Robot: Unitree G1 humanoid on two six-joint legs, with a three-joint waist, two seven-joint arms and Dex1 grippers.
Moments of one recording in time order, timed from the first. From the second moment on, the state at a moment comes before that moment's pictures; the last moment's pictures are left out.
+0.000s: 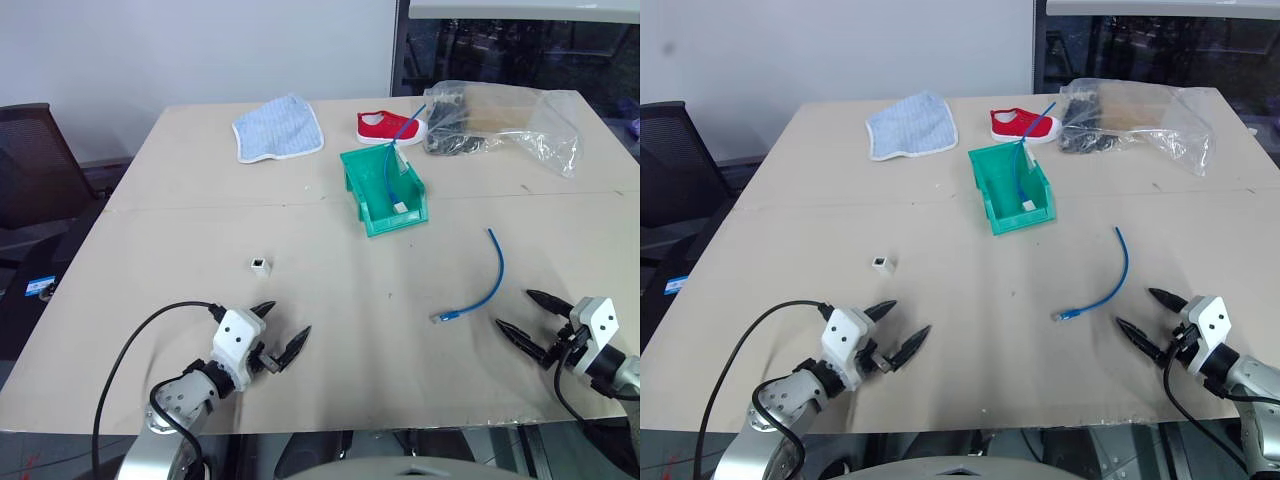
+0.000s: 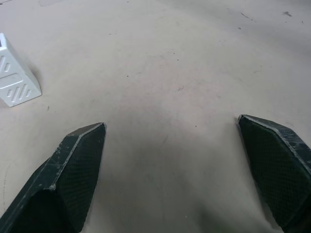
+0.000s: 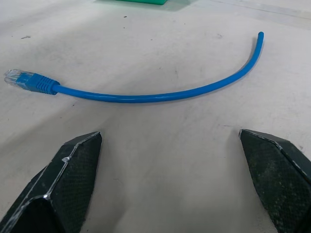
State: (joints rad) left arm 0.37 0.48 0.01 -0.30 -0.23 0.06 -0.59; right arm 0.23 -0.59 -0.29 0.06 0.41 -0.10 0.95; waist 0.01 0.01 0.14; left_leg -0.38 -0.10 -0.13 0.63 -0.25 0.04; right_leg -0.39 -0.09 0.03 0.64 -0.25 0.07
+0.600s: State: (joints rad) left arm 0.34 0.49 0.01 -0.27 -0.23 0.06 -0.62; right arm 0.21 -0.61 -0.29 0.09 0.40 -0.11 0.97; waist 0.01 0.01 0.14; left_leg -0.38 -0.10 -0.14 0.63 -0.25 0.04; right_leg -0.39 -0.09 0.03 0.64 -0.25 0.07
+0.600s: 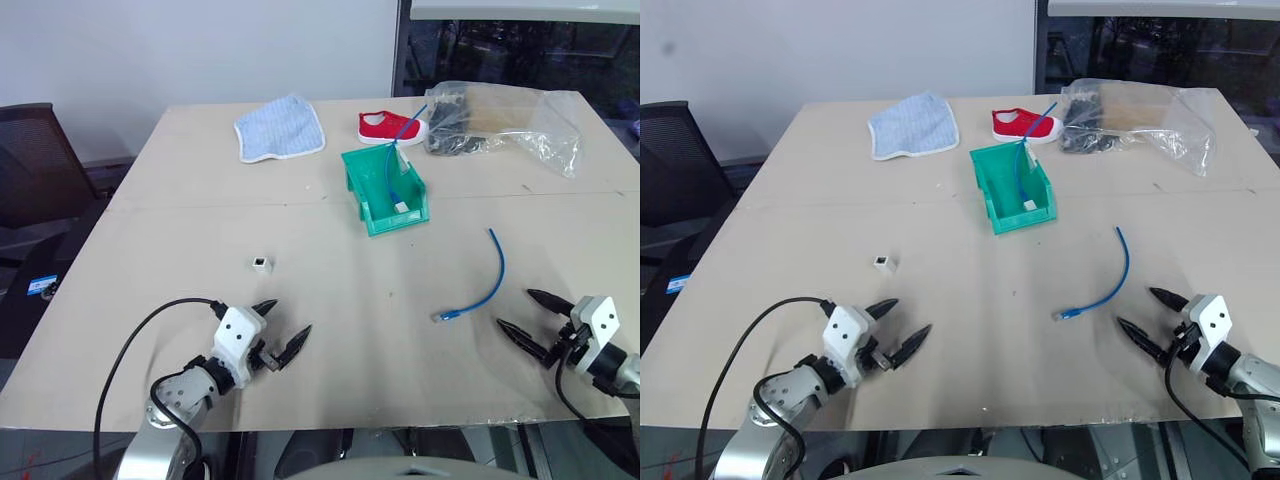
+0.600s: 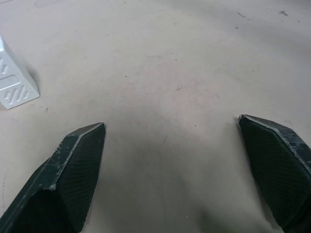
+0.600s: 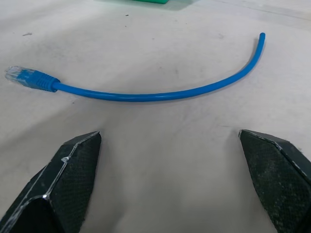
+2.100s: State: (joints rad) left arm -0.12 0.79 -0.10 -0.45 -0.43 0.36 -1.05; right arm -0.54 -0.58 0.25 0.30 0.16 0.09 1.25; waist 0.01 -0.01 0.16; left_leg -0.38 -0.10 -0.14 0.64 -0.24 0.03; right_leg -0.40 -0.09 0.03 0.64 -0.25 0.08
